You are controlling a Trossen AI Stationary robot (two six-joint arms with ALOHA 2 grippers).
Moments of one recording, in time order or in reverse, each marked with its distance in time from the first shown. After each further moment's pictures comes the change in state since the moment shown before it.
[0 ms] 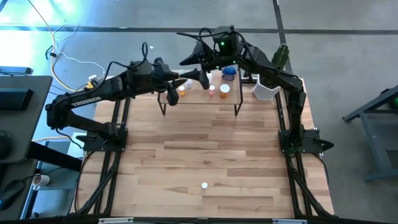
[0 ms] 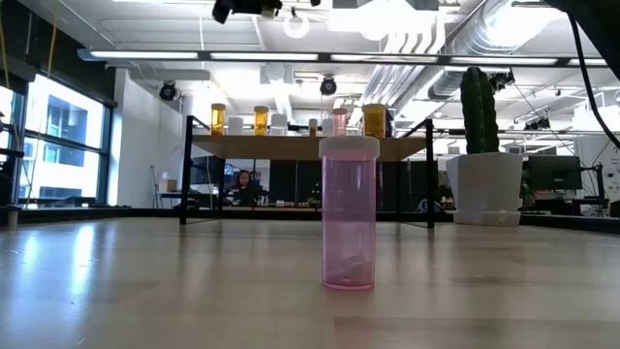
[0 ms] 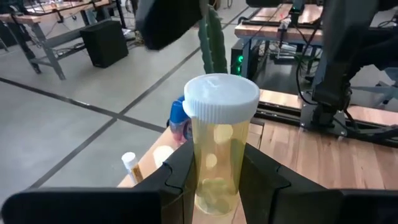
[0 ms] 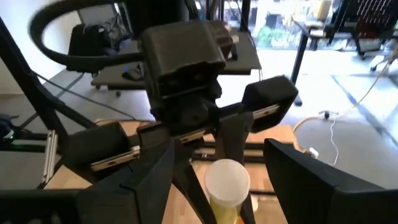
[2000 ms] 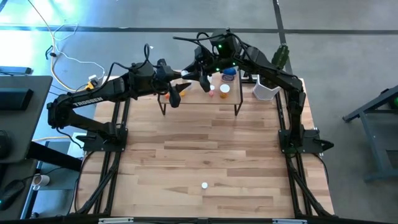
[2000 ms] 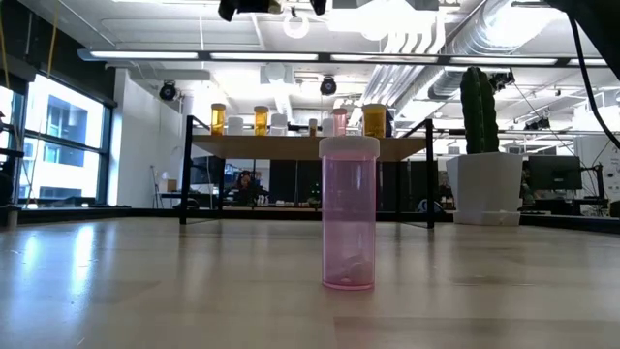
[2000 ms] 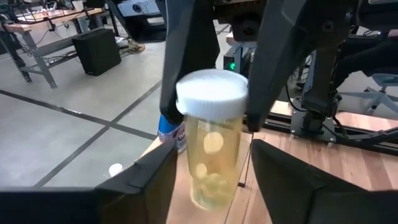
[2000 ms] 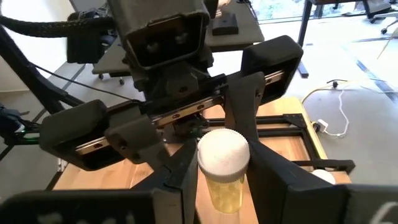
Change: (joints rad) left arm -0.023 0.014 0.000 0.047 0.008 -0.001; right arm 0.009 0.002 0.000 -0.101 0.016 0.051
